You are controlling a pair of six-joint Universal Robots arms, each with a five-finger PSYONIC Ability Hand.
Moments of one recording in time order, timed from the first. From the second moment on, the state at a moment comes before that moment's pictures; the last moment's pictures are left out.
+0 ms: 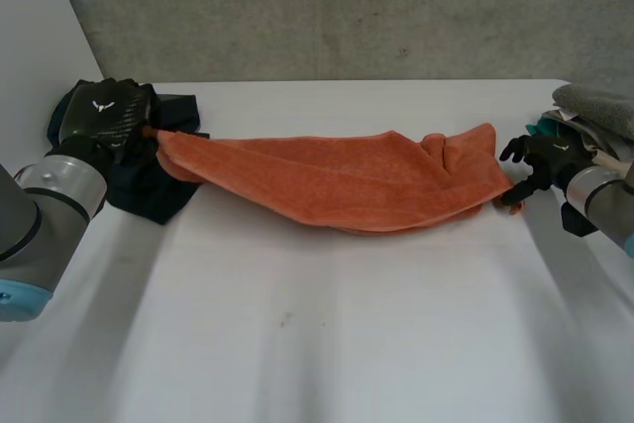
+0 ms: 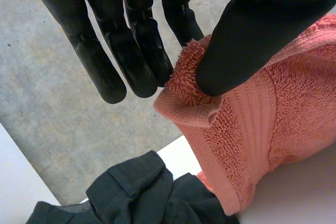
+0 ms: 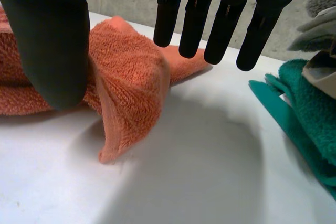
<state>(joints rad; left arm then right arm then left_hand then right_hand) 4.54 -1.83 -1.70 3.58 -1.38 3.35 1.57 -0.71 1.07 -0.02 1.23 3.04 1.14 1.20 1.20 1.20 1.00 0.56 0.57 0.57 0.57 0.40</state>
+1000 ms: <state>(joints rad) 4.58 -1.67 -1.72 2.83 -1.29 3.77 1.45 -1.20 1.49 0.39 1.28 2.04 1.14 1.20 1.20 1.20 1.00 1.13 1.18 1.19 1.20 1.01</state>
